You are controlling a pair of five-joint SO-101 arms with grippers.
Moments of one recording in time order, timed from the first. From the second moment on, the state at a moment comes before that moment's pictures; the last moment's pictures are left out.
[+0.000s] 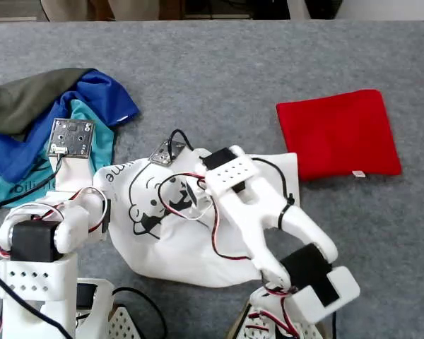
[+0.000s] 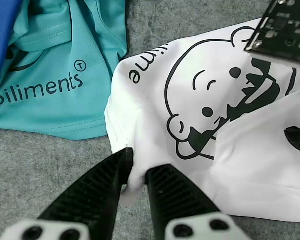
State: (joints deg) left arm -2.5 -62.9 41.8 88.0 -11.9; right arm -32.6 -2.5 35.5 68.1 19.0
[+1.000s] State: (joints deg) left arm -2.5 -62.9 41.8 88.0 -11.9; right arm -27.9 -1.7 35.4 67.0 21.1
